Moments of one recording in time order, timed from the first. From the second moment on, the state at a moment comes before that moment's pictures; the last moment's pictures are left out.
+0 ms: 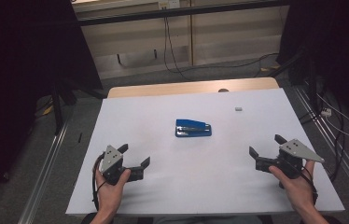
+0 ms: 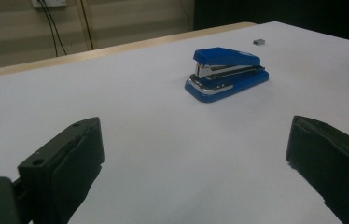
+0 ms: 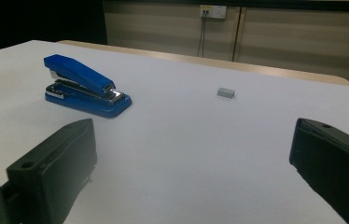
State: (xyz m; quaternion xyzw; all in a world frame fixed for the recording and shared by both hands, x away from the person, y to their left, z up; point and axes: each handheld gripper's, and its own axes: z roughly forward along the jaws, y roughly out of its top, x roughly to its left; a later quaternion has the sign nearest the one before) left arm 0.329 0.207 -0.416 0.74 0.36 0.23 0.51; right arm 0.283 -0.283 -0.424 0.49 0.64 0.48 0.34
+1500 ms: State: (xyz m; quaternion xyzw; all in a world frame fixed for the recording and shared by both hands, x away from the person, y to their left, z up) left arm 0.353 0.161 -0.419 0.77 0.32 0.18 0.52; right arm 0.321 -0.216 -0.422 0.42 0.71 0.51 0.25
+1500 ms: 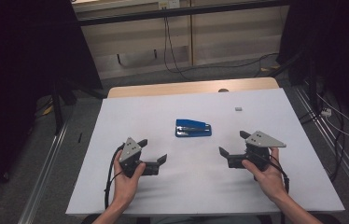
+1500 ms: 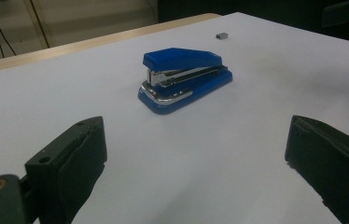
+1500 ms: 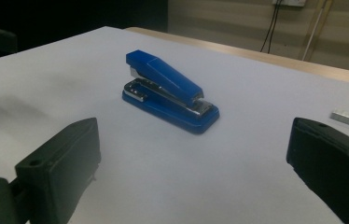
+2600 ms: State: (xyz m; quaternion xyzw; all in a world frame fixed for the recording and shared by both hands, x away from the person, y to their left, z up) left arm 0.410 0.125 -0.418 0.78 0.31 0.18 0.51; right arm 0.367 -0.178 -0.419 0.40 0.71 0.51 0.26
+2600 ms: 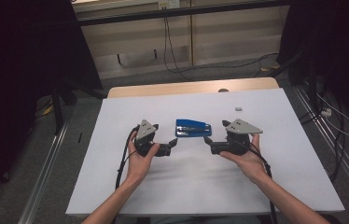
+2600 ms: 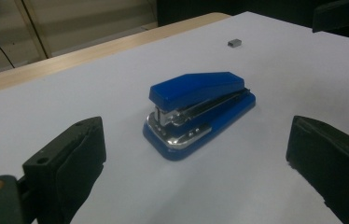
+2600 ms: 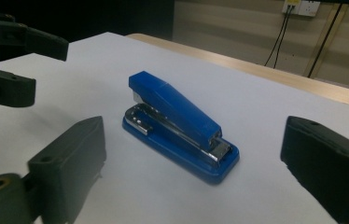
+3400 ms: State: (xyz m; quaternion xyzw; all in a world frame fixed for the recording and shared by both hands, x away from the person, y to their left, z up) left arm 0.460 0.108 -0.412 0.77 0.33 0.19 0.51; right arm 0.414 -0.162 -0.416 0.40 0.71 0.52 0.27
